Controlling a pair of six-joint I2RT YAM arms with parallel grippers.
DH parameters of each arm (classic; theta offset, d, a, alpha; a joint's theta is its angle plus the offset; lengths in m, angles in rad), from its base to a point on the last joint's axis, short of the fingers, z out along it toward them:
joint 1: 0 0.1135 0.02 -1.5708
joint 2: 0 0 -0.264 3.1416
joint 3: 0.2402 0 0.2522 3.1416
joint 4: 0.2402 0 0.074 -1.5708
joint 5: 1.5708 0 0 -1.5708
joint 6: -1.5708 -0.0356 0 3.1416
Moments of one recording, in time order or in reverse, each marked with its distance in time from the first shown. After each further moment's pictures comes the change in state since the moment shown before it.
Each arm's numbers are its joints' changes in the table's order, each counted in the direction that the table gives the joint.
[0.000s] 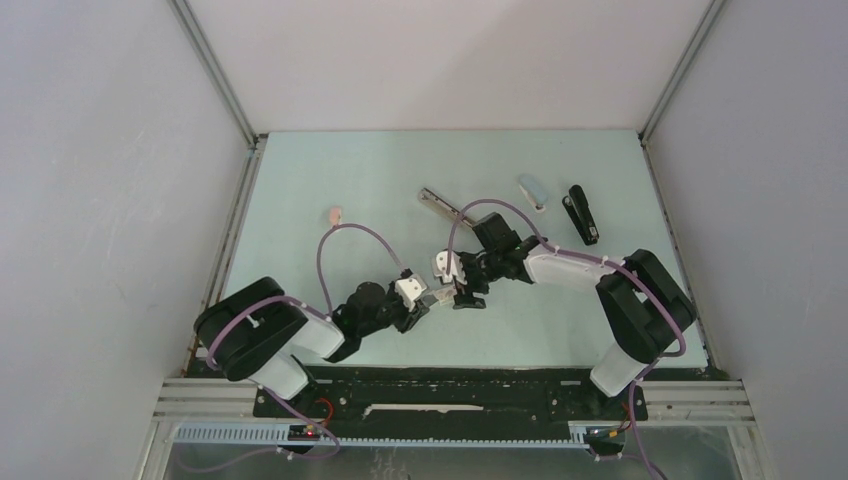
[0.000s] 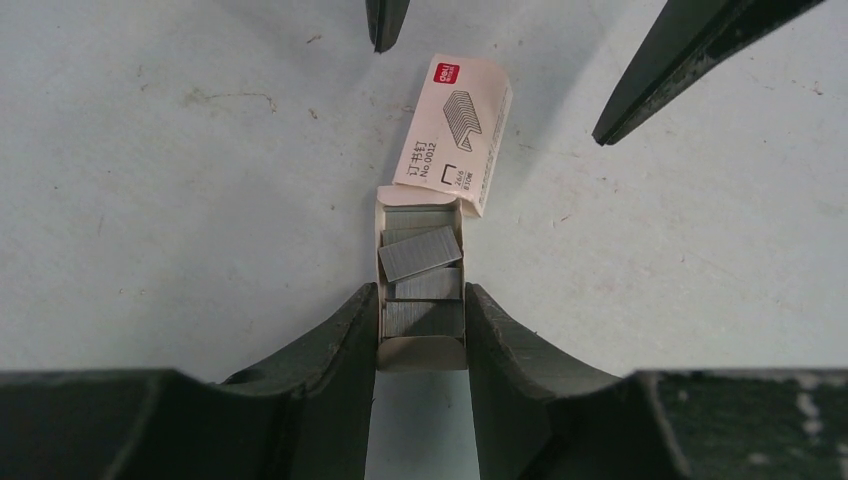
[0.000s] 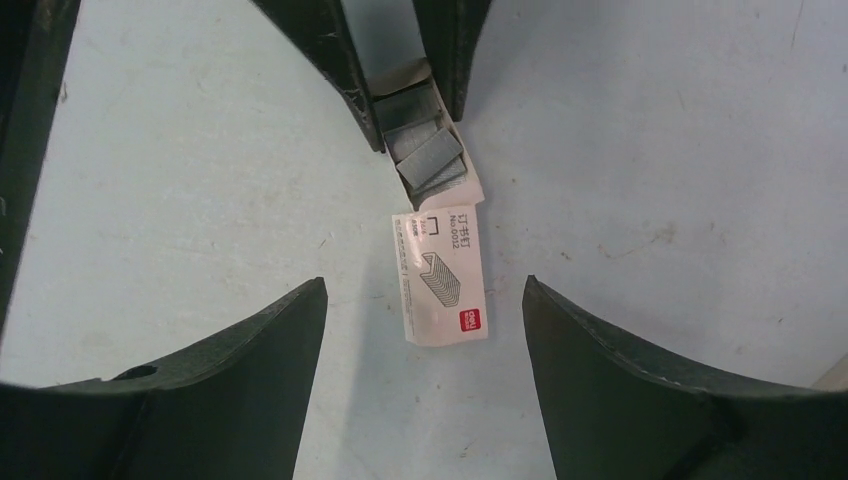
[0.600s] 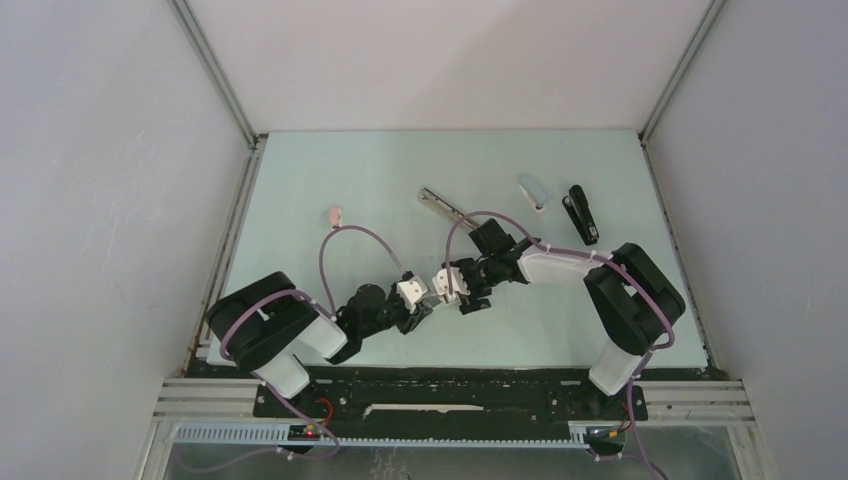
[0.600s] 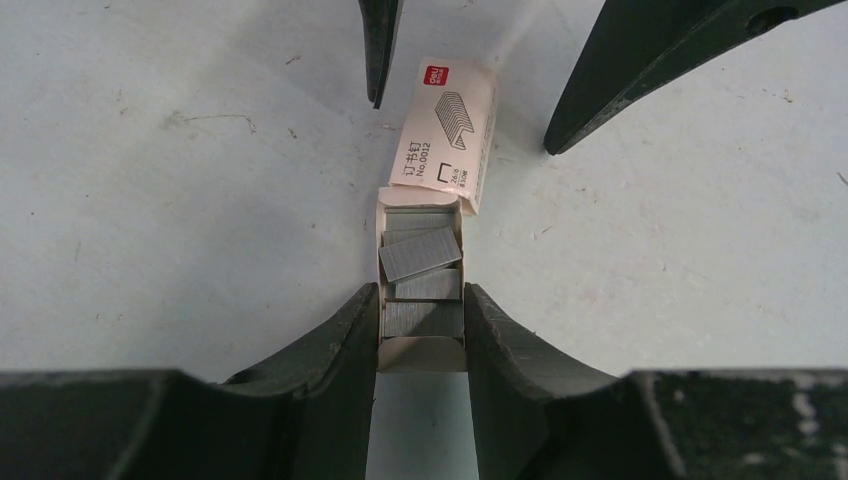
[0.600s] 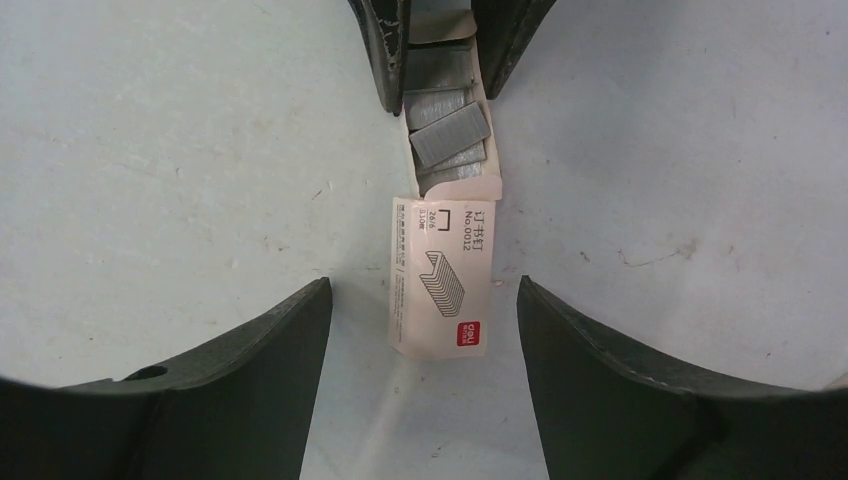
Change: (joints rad) left arm -0.009 0.072 -0.011 -0.120 0.026 0.001; right arm 0.016 0.059 0.000 0.054 0.063 0.299
